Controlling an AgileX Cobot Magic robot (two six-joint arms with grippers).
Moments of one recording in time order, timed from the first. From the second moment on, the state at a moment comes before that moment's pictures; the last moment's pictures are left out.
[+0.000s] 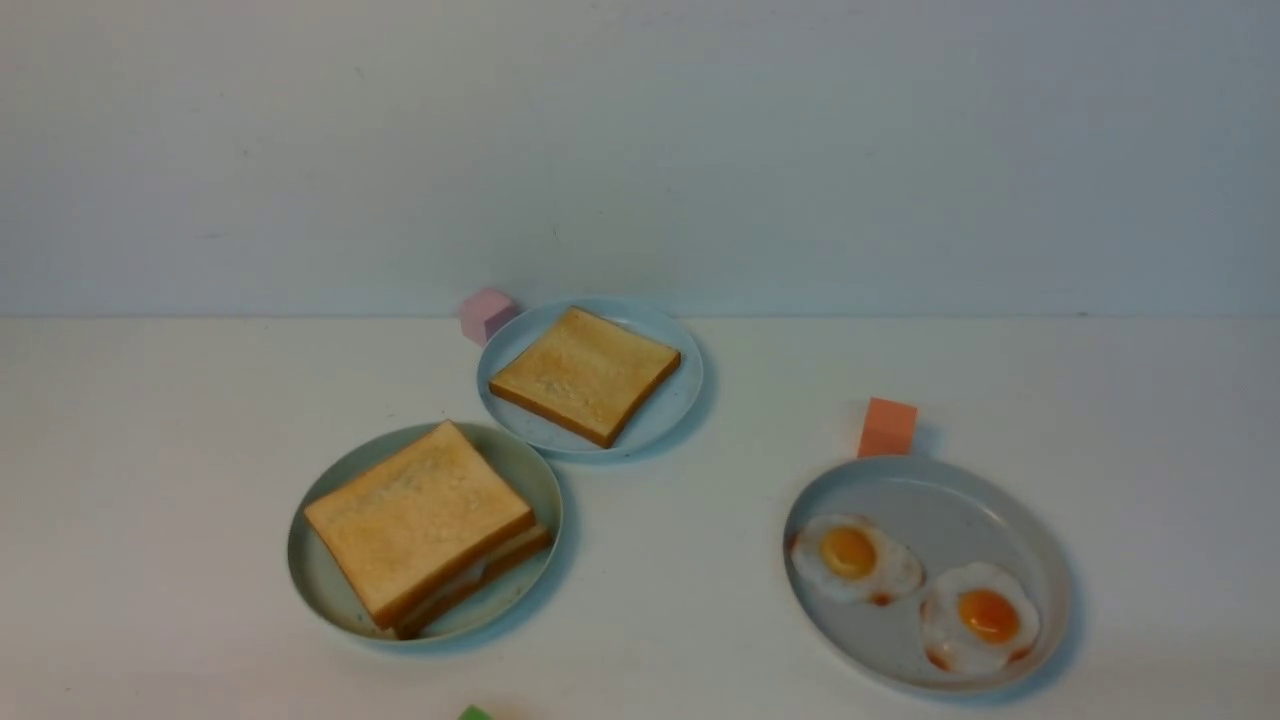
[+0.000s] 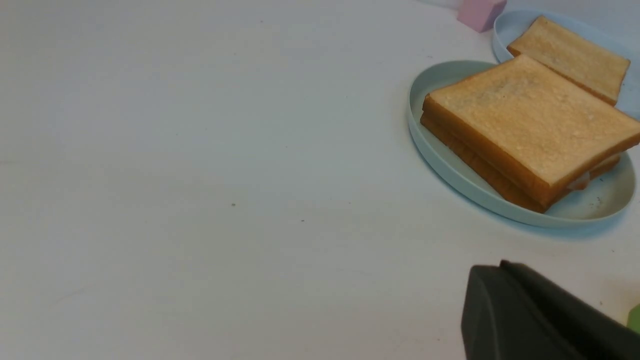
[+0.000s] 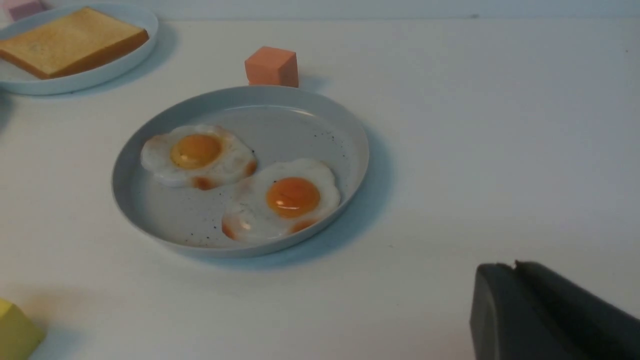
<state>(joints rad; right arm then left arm) 0.04 -0.01 0.02 0.10 0.39 -0.08 -0.01 -0.01 0.03 -0.05 0.39 -0.19</state>
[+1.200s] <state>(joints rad) 0.04 -0.01 0.02 0.10 0.39 -0.08 -0.01 -0.01 0.03 -0.05 0.39 -0.19</state>
